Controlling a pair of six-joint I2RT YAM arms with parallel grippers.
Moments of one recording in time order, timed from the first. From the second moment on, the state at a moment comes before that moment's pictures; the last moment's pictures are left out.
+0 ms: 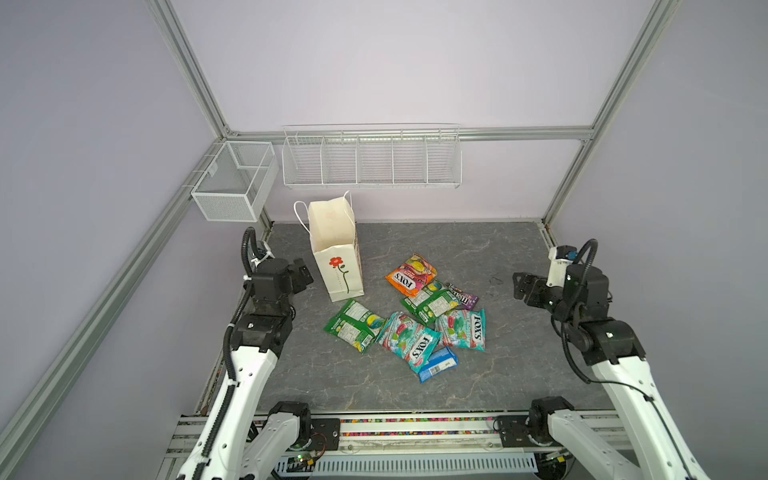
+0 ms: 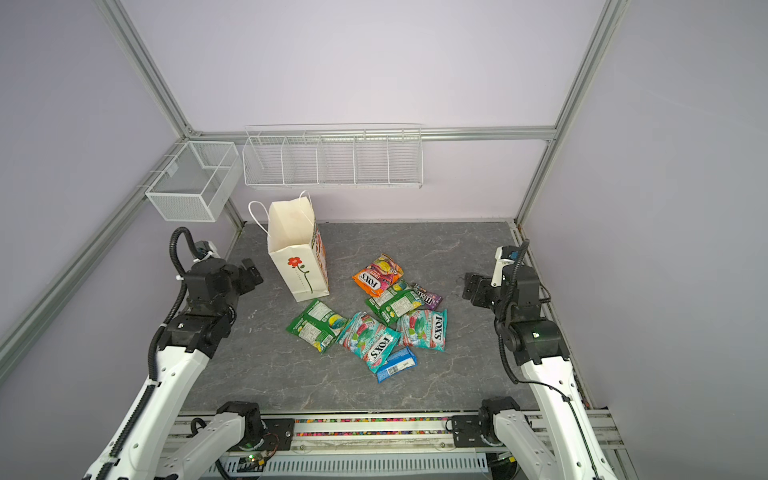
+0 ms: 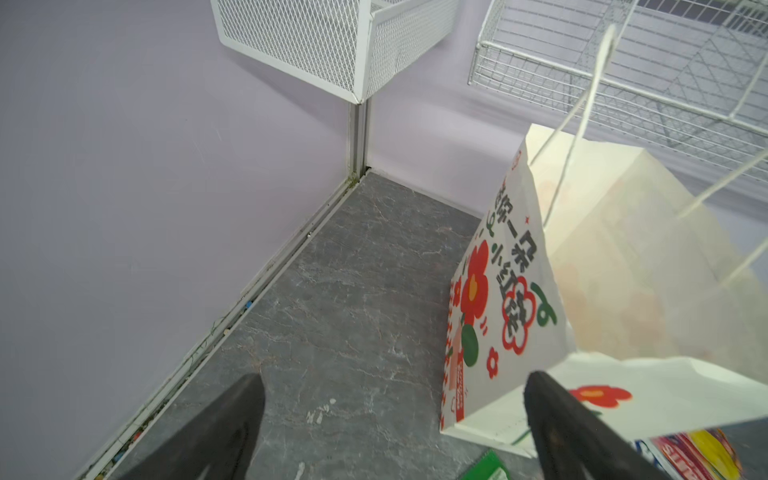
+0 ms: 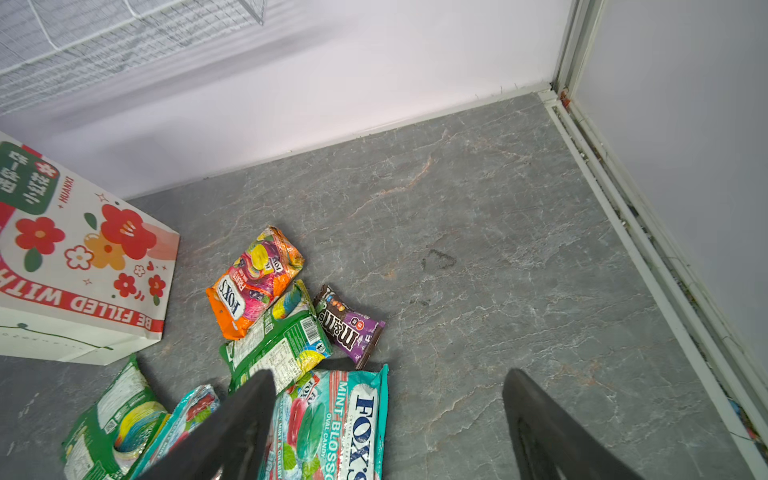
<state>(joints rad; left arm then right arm) -0.15 0.90 0.95 -0.47 -0.38 -0.36 0.13 0.82 0.99 -0.69 0.04 0.30</state>
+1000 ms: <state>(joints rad) -0.16 1.38 1.62 -0.93 -0.10 -0.45 0.14 0.59 0.86 -0.93 0.05 0.33</state>
